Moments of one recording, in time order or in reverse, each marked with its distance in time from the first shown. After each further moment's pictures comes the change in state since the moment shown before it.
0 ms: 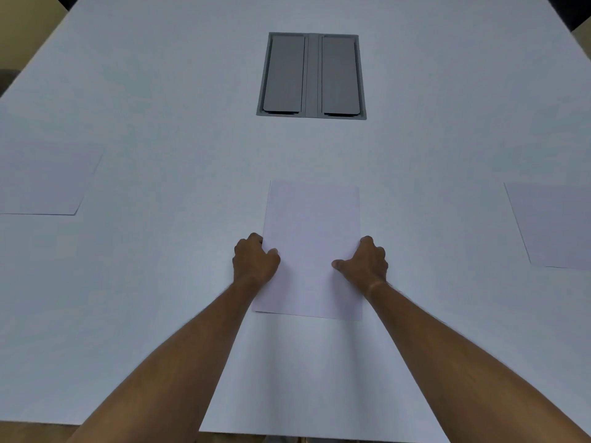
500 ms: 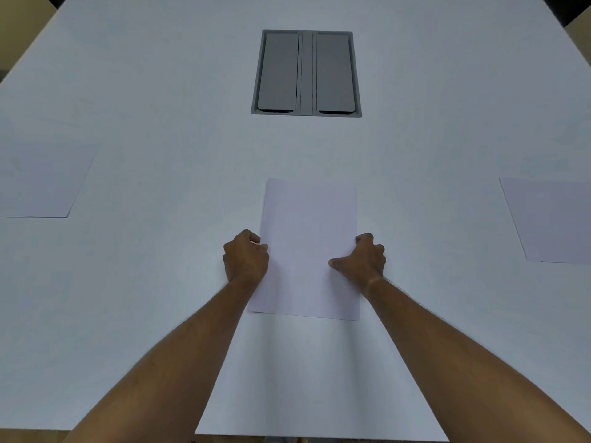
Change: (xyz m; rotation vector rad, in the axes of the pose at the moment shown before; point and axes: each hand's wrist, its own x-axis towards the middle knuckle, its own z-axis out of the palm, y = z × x) left_hand 0.001 0.004 -0.002 -0.115 0.126 -0.105; right_hand 0.005 0.003 0.001 0.086 0.011 0.028
